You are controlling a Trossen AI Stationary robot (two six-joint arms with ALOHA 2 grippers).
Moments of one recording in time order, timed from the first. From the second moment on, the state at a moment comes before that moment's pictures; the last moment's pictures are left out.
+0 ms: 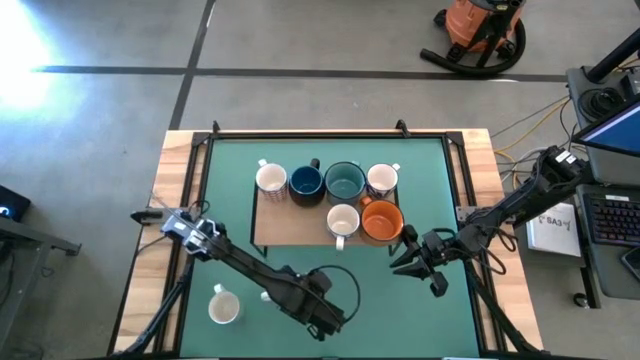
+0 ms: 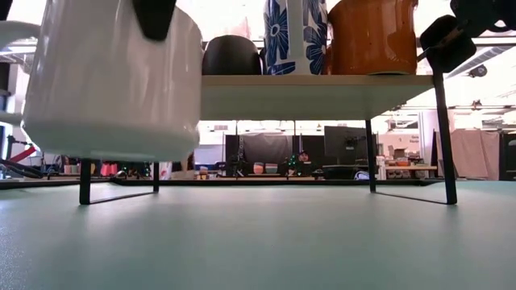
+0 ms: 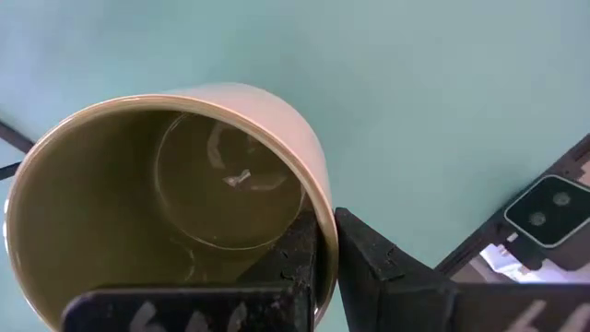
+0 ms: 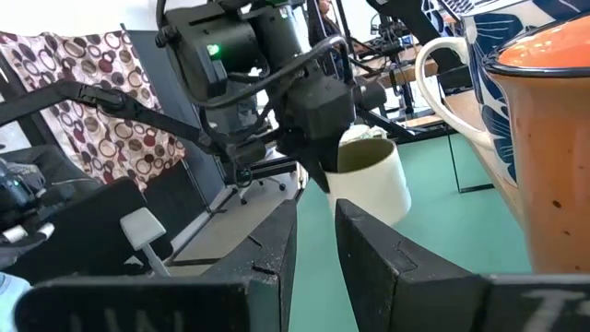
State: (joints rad) left arm -0.53 2.29 2.27 -1.50 -0.03 -1.23; right arm 0.63 1.04 0.22 0.89 0.28 0.34
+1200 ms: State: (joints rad) left arm -0.52 2.31 2.29 -1.52 0.07 -0.77; right arm 0.63 1.04 0.22 0.89 0.28 0.34
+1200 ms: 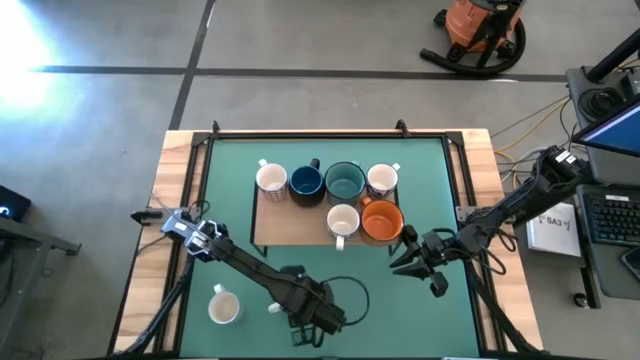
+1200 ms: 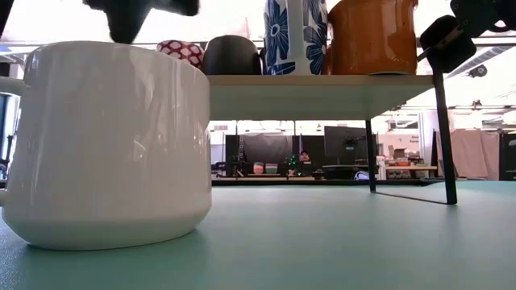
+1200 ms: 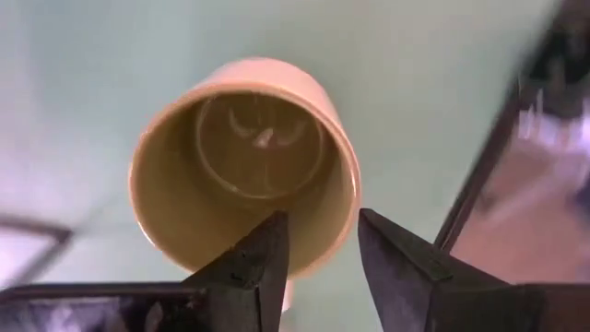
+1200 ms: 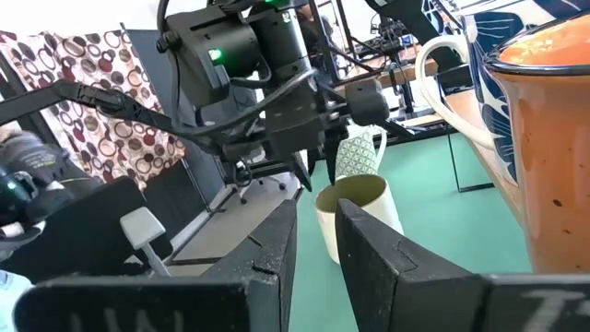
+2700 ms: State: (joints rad) left arm -0.52 2.31 2.20 -1.46 0.16 -0.24; right arm 0.63 1.04 0.22 0.89 0.28 0.34
